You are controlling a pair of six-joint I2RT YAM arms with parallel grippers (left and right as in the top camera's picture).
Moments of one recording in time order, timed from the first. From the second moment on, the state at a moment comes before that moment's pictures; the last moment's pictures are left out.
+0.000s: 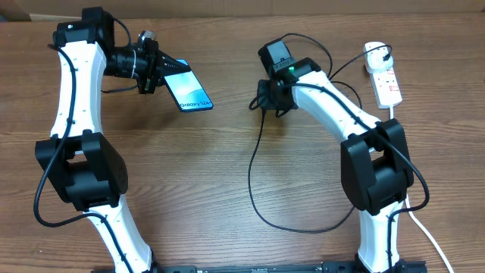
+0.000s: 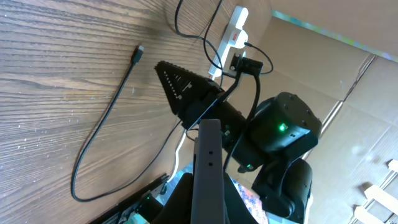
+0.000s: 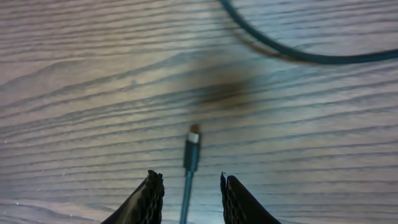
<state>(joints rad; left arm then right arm) 0.13 2.15 2.06 -1.43 1.07 -0.41 0.45 2.15 1.71 -0.82 0.00 0.51</state>
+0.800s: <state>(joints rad) 0.13 2.15 2.06 -1.43 1.07 -0.41 0.49 2.23 1.71 -0.80 0.06 0.59</state>
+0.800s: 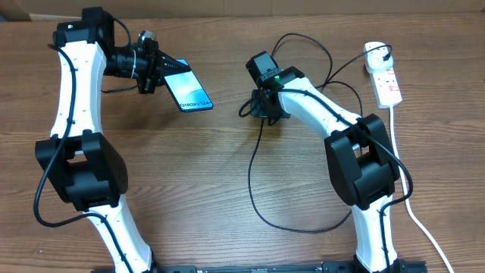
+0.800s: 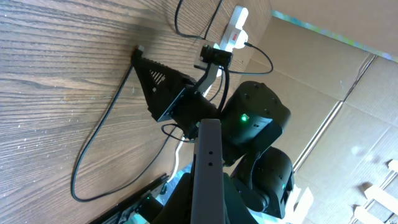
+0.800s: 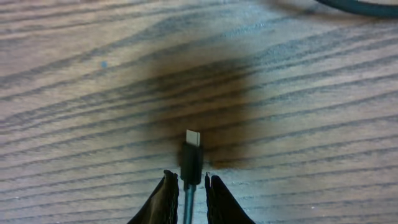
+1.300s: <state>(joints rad) 0.13 2.15 2.06 -1.43 1.07 -0.41 0.49 2.23 1.66 -0.76 0.07 0.61</state>
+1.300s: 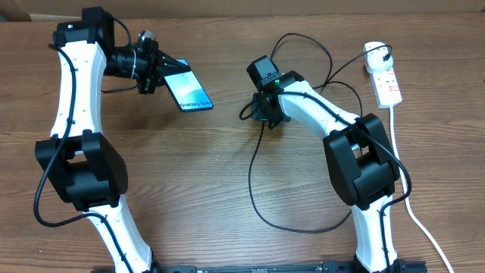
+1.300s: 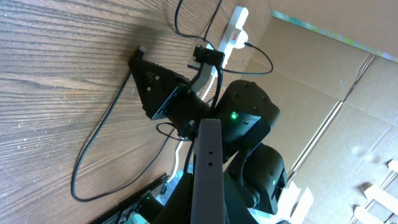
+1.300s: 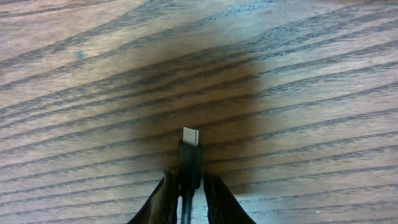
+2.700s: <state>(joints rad) 0.13 2.15 2.06 -1.41 1.07 -0.41 0.36 1.94 1.65 -0.91 -0.73 0.15</state>
